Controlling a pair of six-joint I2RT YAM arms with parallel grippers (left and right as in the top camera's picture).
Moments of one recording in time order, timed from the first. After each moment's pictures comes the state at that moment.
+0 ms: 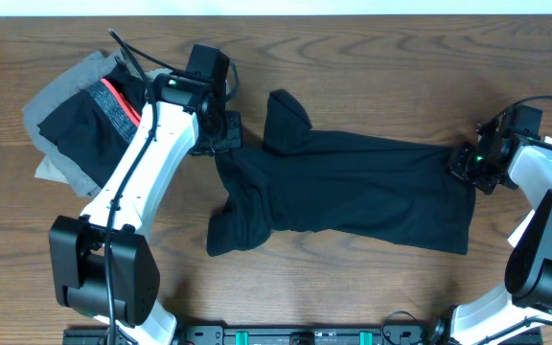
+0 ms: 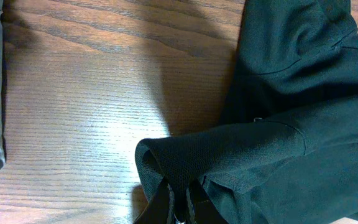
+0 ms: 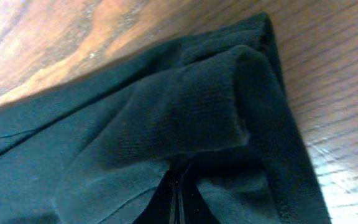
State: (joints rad) left arm -0.26 1.77 1.50 -1.08 0.08 -0.33; right arm -0.32 1.80 1.03 -0.57 -0.30 0.26
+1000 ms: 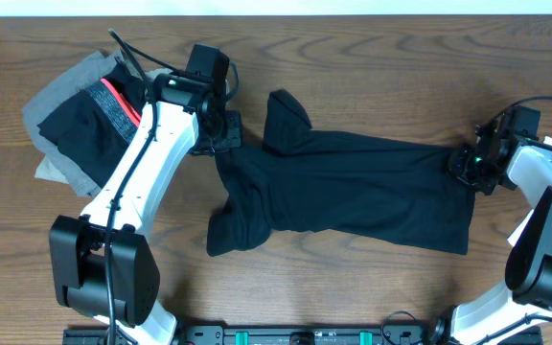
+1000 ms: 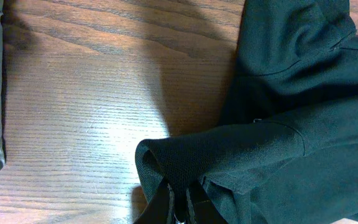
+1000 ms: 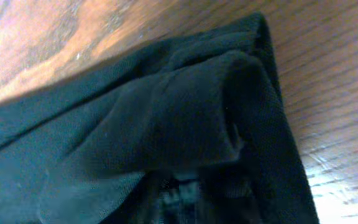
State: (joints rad) left arm -0.26 1.77 1.50 -1.08 0.08 -0.33; right arm -0.32 1.82 1.03 -0.55 -0.28 0.24
